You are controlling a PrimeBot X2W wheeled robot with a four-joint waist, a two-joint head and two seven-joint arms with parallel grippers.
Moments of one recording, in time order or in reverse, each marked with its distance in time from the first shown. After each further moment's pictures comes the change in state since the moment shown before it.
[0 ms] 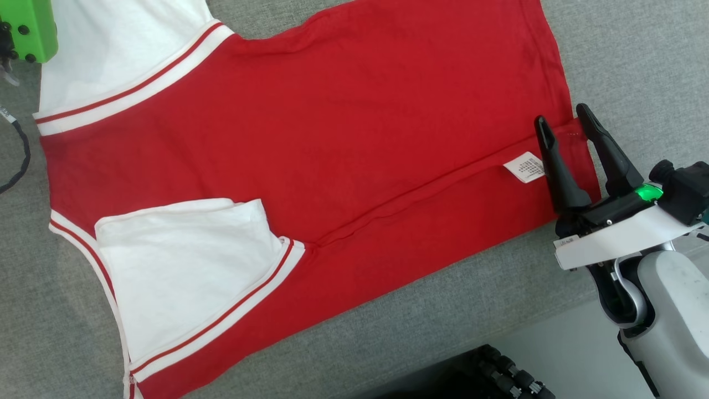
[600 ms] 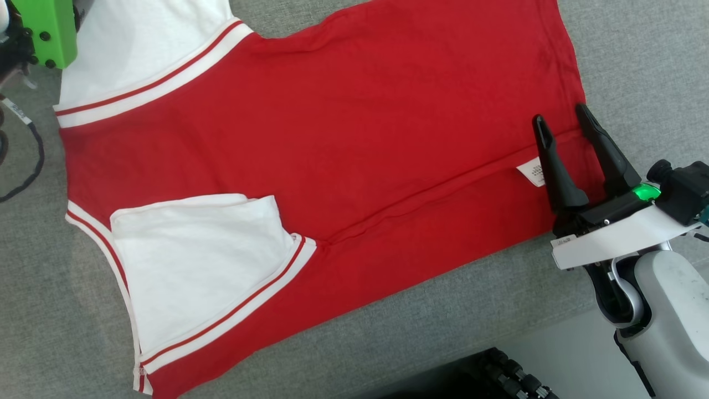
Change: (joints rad) left arm 0.019 -0.013 -0.003 -0.047 0.017 0.004 0.003; right arm -0.001 0.011 -0.005 -0.001 -0.008 0.000 0.000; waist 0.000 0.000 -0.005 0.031
